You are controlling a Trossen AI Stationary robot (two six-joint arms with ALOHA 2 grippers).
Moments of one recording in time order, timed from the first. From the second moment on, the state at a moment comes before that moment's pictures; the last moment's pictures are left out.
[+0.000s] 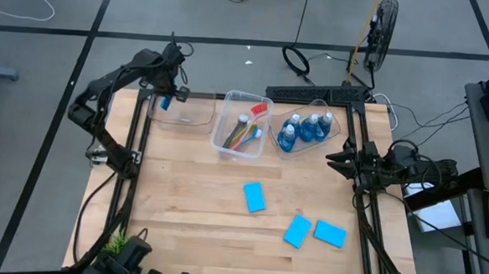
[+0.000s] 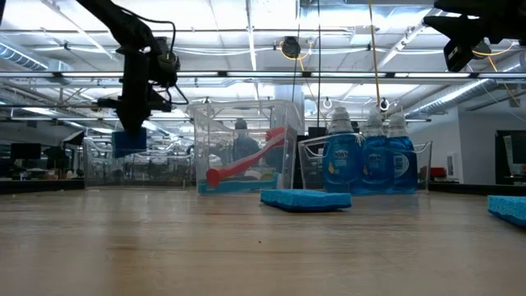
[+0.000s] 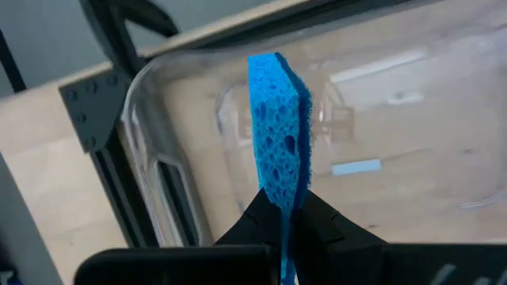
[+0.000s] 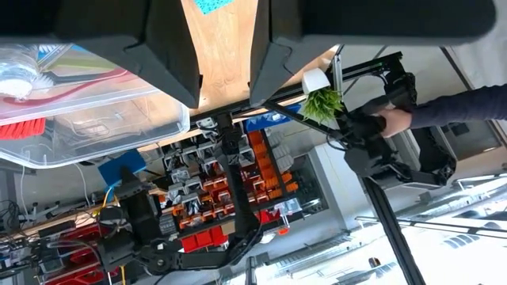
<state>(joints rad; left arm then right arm) 1.06 1.61 1.32 -1.15 -0.12 -0.22 0.12 0.01 0.29 -0.16 0.13 0.34</state>
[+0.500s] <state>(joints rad) 1.09 1.69 1.32 -1.15 -0.08 -0.24 0.12 0.01 0.29 -0.16 0.13 0.34</state>
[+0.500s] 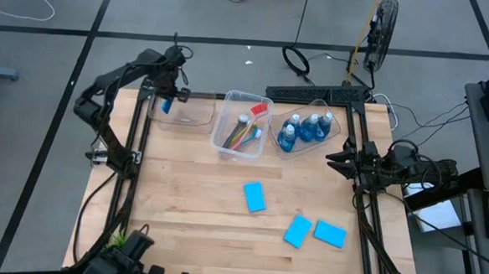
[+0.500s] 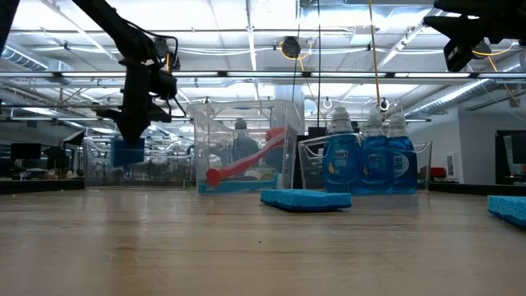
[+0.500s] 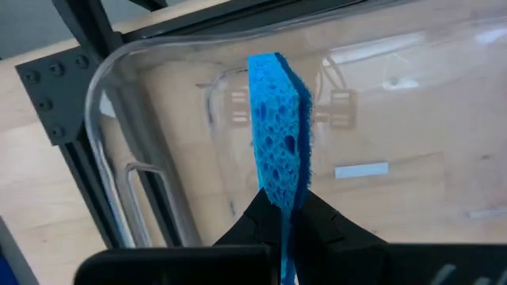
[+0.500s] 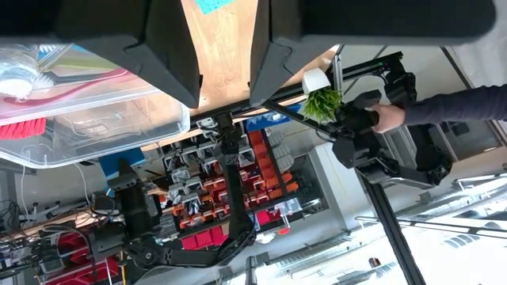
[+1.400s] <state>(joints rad) 1.09 1.73 1.28 -1.12 -0.11 -0.29 0.12 0.01 0.29 -0.16 0.13 0.34</state>
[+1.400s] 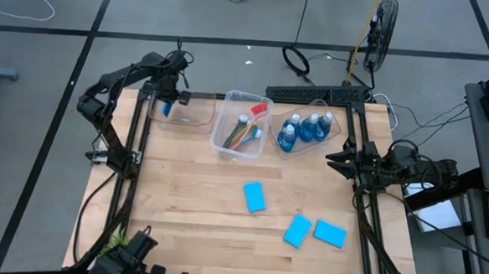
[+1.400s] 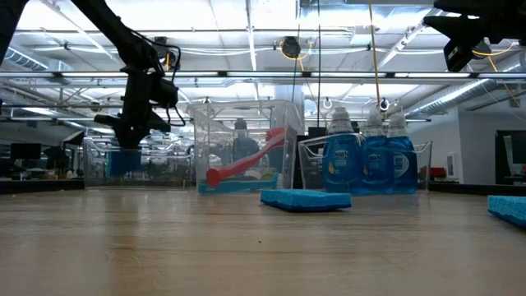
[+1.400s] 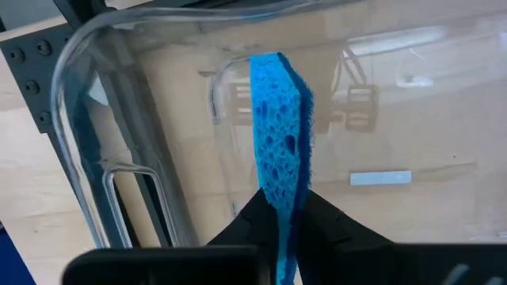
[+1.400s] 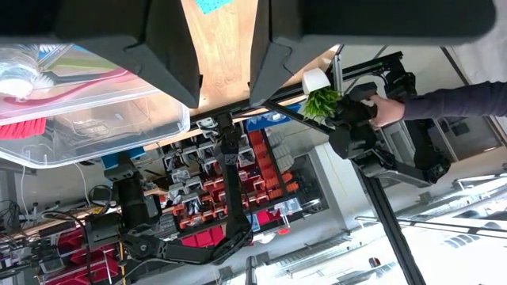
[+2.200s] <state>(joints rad) 1.05 1.53 1.28 -1.16 -0.05 -0.26 0.12 0.01 0.29 -0.16 0.13 0.34</state>
